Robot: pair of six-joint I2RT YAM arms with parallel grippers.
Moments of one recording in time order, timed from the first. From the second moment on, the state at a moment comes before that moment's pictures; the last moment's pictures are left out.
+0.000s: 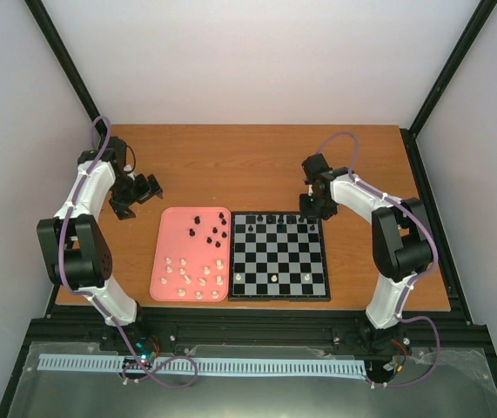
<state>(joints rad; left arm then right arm) 0.12 1.68 1.41 -1.12 0.21 -0.47 0.36 1.82 1.27 -0.76 0.01 0.27</state>
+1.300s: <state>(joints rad) 0.11 1.70 1.41 -1.12 0.22 -0.46 0.36 1.81 1.35 -0.80 0.07 0.28</state>
